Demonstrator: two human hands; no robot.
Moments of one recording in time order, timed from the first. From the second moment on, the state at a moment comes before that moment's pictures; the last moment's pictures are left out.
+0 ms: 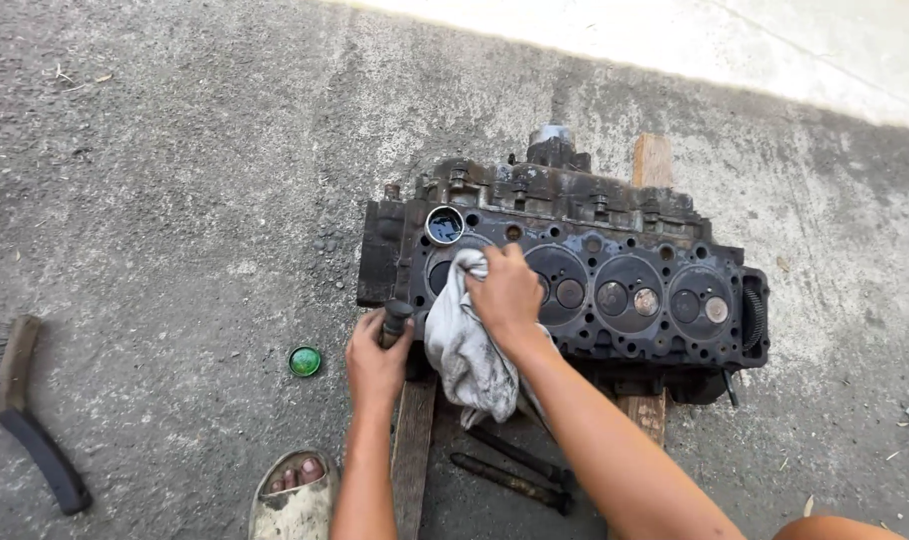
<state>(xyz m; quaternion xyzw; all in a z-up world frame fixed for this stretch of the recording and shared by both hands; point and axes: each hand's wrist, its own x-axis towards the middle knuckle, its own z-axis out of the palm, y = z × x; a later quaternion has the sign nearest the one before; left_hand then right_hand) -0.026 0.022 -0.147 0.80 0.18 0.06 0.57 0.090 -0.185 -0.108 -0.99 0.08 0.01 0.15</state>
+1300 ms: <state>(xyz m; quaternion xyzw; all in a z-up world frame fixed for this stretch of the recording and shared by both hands) -0.033 0.006 -0.160 0.80 0.21 0.08 0.56 0.058 -0.155 -0.090 -0.98 -0.12 -0.02 0.18</state>
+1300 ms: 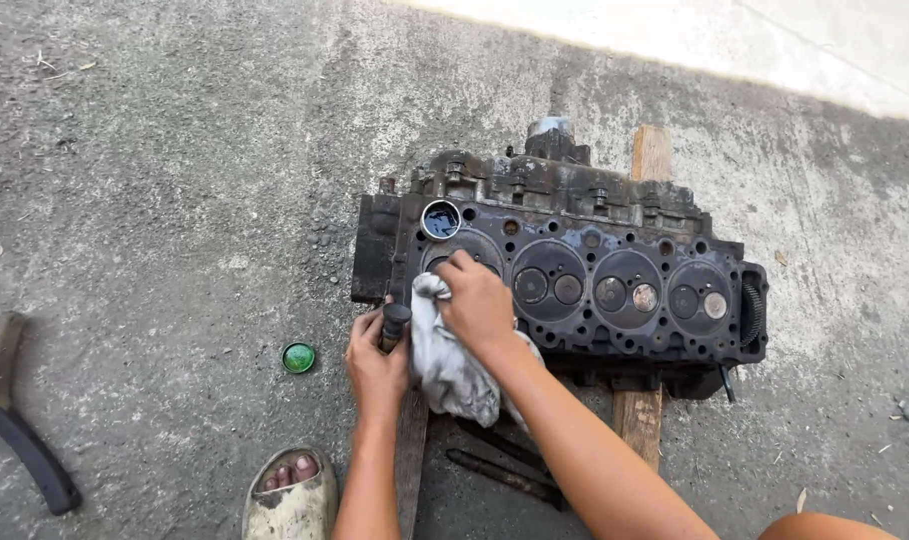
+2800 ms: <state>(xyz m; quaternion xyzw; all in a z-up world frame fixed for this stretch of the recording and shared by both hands) -0.083 -0.002 -0.115 0.92 0.09 -0.05 0.38 -0.002 -0.217 -0.048 -0.88 -0.17 0.08 0.44</state>
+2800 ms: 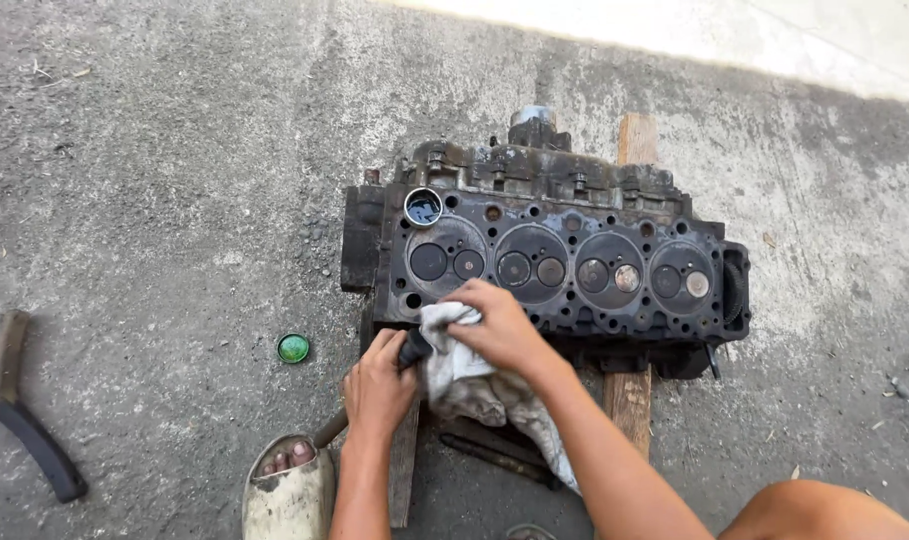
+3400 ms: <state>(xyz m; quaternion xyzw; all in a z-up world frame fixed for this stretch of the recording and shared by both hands) -0.076 -0.004 -0.082 0.89 0.06 -0.15 0.42 -0.056 -0.214 -0.043 -0.83 -0.13 0.10 0.54</state>
